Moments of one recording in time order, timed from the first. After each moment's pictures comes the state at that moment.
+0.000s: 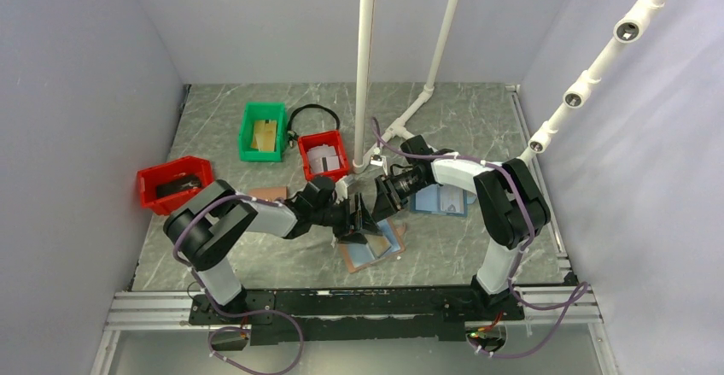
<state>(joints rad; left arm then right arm) -0.75 1.70 0.60 0.48 0.61 -1.06 0.45 1.80 1.01 -0.48 -1.03 -0.09</state>
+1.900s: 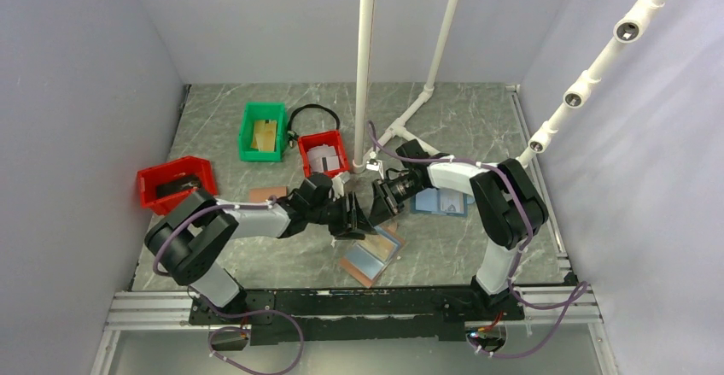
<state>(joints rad) -0.75 1.59 0.61 0.31 0.54 -1.02 0.49 1.80 0.98 -0.43 -1.08 -0.03</state>
